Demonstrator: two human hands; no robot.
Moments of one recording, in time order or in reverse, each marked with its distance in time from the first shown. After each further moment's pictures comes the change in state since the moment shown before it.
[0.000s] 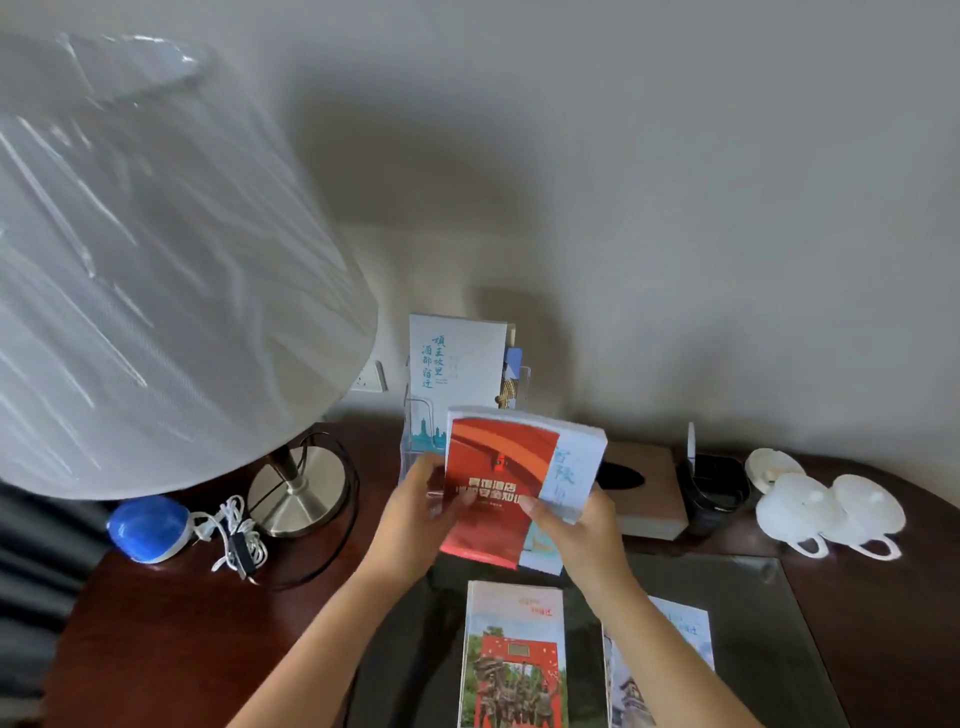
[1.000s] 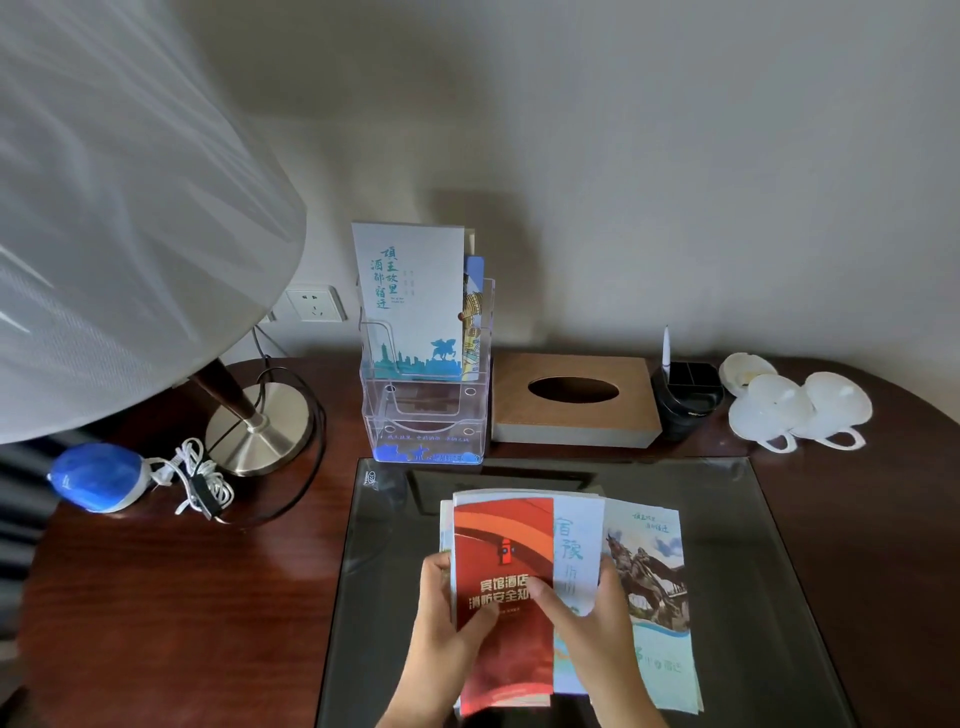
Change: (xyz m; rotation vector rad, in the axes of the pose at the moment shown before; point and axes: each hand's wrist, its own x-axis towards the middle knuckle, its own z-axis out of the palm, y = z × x) left_hand -0.140 -0.069 0.100 -0.390 -0.030 -0.336; right_hand -0.120 0.116 -0.023 -0.030 0.223 0.245
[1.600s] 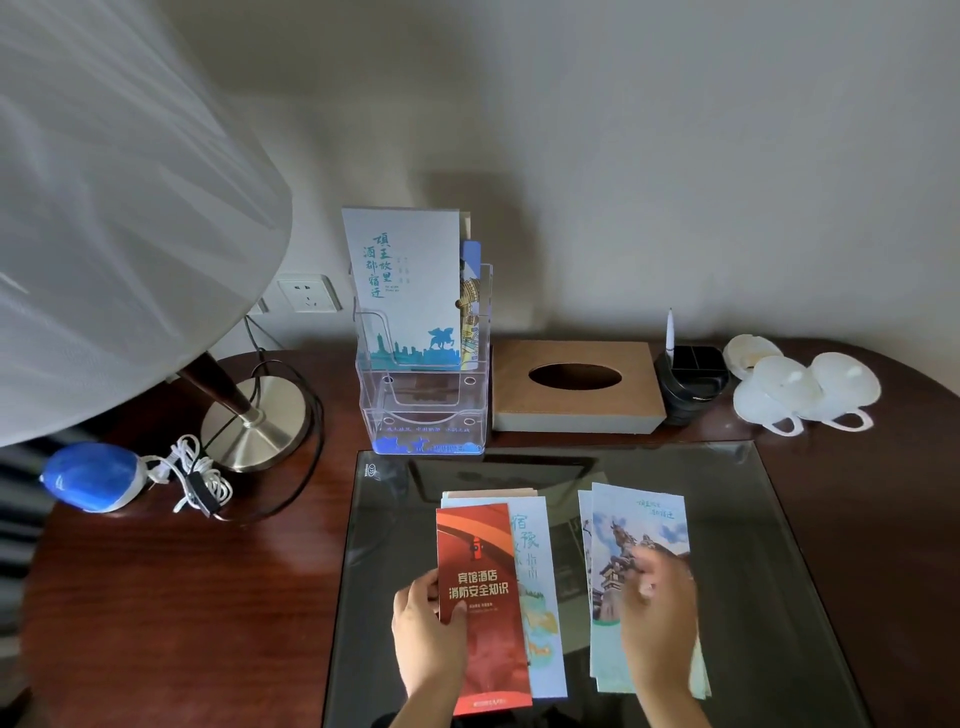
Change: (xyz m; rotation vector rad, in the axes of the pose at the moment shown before) left_hand 0.015 -0.041 -0.001 0.534 0.413 -0.284; right_hand 0.027 0.045 -0.040 -0.629 0.421 -0.095
